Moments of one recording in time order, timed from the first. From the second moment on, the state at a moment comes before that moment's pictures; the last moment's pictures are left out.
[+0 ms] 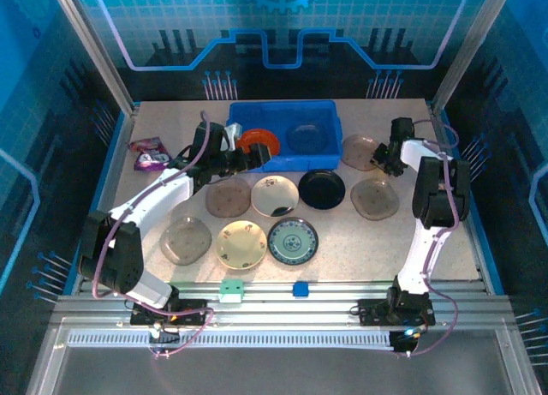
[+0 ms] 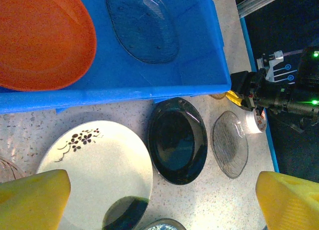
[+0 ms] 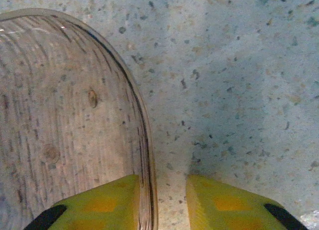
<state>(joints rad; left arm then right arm) -0.32 1.52 1.09 -0.21 0.42 -0.64 -0.11 2.06 1.40 -0.47 -0.09 0.55</state>
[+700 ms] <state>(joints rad) -0.32 1.52 1.09 -0.21 0.42 -0.64 -0.11 2.07 1.41 -0.43 -0.11 0.59</state>
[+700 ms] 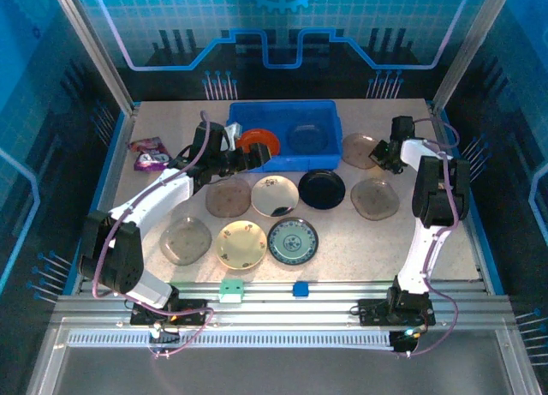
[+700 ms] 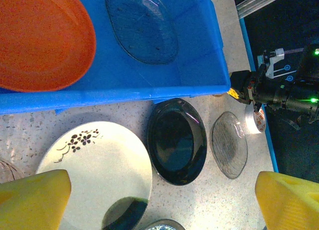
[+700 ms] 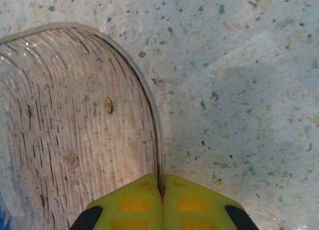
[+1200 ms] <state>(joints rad) -0.32 1.53 1.09 -0.20 0.42 -0.64 -0.12 1.73 1.27 -0.44 0.03 0.57</state>
